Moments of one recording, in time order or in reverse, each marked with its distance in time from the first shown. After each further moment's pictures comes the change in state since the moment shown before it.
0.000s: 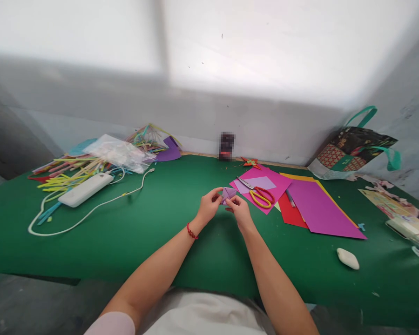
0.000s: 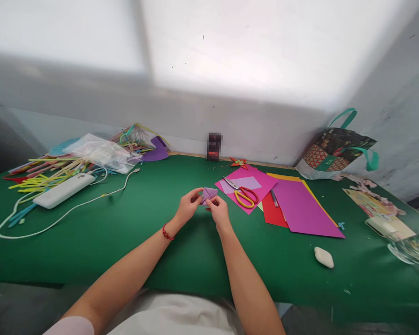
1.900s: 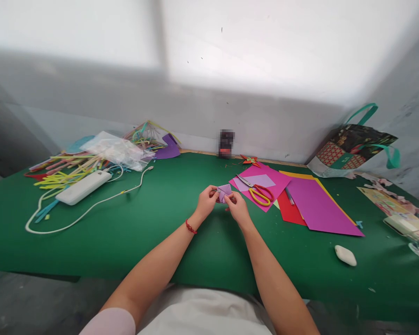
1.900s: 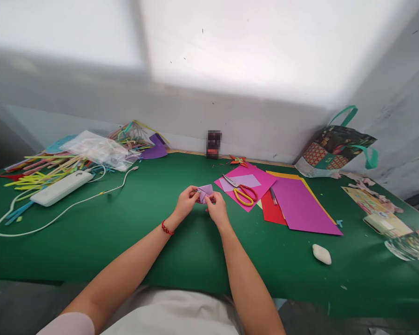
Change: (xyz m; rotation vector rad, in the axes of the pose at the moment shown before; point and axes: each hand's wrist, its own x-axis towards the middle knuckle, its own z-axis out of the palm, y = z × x) left_hand 0.008 -0.004 0.001 -0.264 0.006 -0.191; right_hand 0.007 0.010 -0.003 -0.316 0.007 -0.227
